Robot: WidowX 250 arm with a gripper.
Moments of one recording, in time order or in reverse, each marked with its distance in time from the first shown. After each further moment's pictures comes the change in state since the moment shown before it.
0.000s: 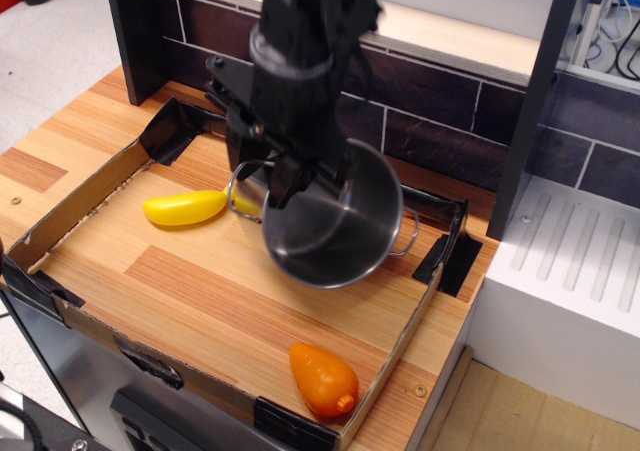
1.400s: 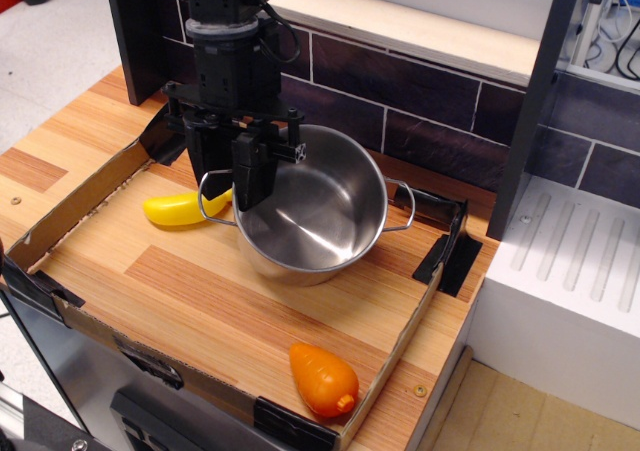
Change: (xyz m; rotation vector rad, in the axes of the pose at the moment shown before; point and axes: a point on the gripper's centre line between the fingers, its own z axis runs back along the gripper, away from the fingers) arm -0.006 0.024 -0.030 -0.316 0.244 0.102
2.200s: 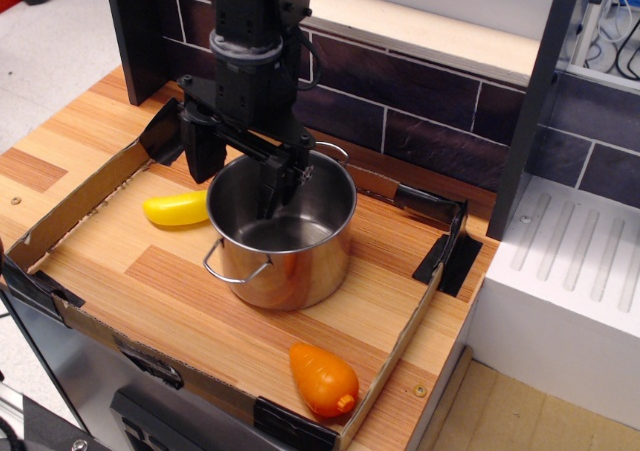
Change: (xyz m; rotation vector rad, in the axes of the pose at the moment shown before) arm 0.010 0.002 0.002 0.206 -0.140 -0.056
